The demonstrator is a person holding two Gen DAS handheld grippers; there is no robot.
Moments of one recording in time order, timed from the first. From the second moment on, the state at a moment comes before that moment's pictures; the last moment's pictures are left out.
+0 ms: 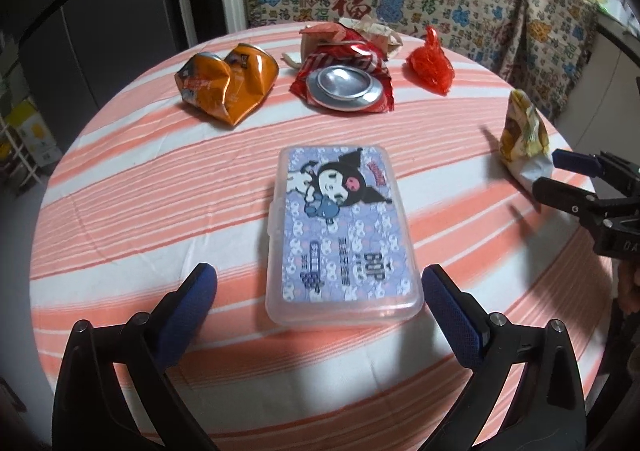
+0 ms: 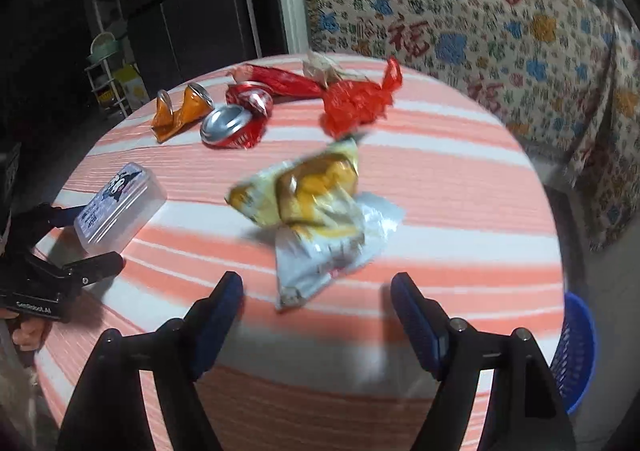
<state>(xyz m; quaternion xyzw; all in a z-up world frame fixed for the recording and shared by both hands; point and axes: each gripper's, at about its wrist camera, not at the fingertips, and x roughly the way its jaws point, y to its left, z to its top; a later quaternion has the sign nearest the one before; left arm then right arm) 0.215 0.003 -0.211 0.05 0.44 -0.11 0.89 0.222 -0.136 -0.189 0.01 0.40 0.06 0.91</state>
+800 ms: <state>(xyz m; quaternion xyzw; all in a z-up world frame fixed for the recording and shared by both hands) 0.196 -0.050 -0.169 0.03 0.41 -0.19 0.89 0.189 -0.174 -0.150 0.04 0.40 0.08 0.91</state>
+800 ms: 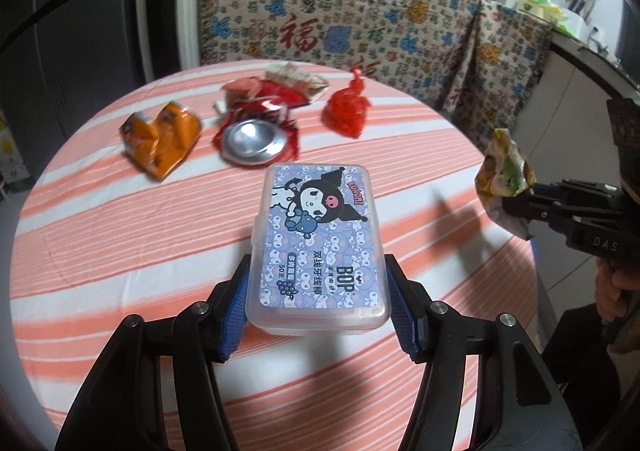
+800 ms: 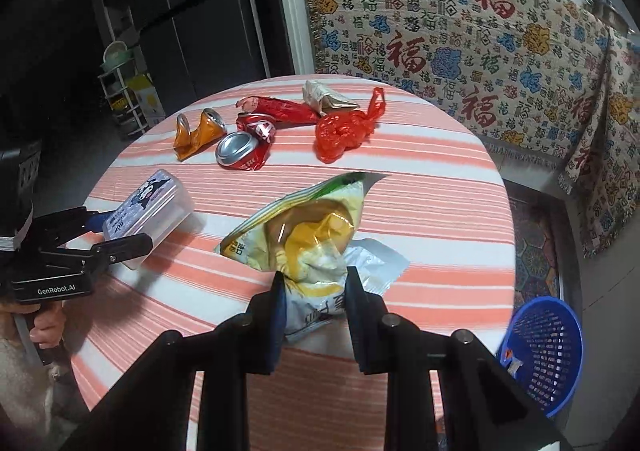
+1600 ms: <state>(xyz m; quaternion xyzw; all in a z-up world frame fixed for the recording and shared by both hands) 0.187 -0.327 -0.133 0.07 0.37 -0.40 0.83 0.112 -0.424 -0.128 0.15 0.38 -0.10 0.91</state>
